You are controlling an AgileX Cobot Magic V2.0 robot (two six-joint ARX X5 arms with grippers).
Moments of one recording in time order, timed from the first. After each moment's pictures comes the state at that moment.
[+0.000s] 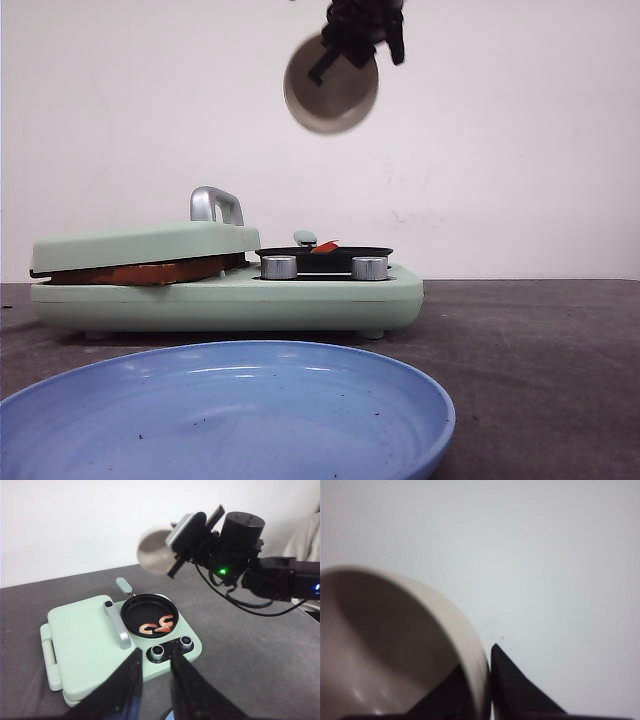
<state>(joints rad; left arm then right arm) -0.39 0.84 1.70 -1.16 0.16 -0.07 0.56 1.86 1.60 0.18 0.49 -0.65</state>
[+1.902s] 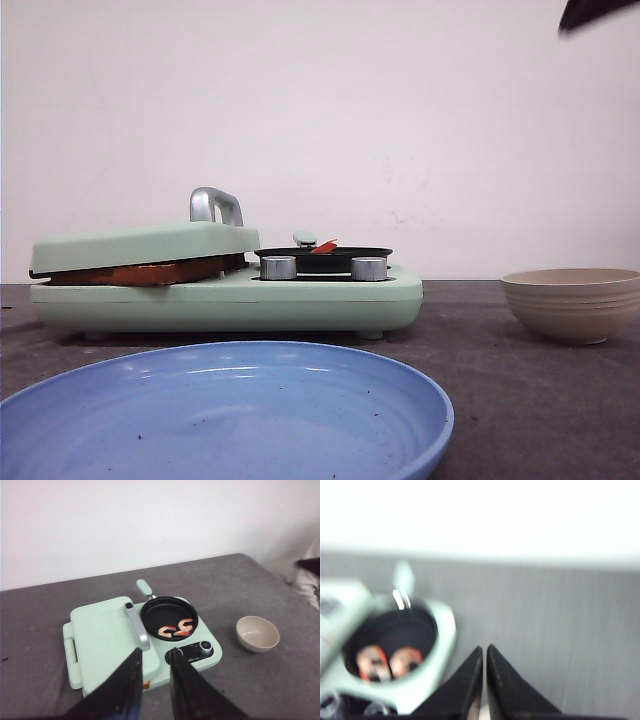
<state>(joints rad) -0.39 0.84 1.67 -1.13 0.07 -0.07 0.09 1.03 1.05 -0.26 -0.19 0.08</state>
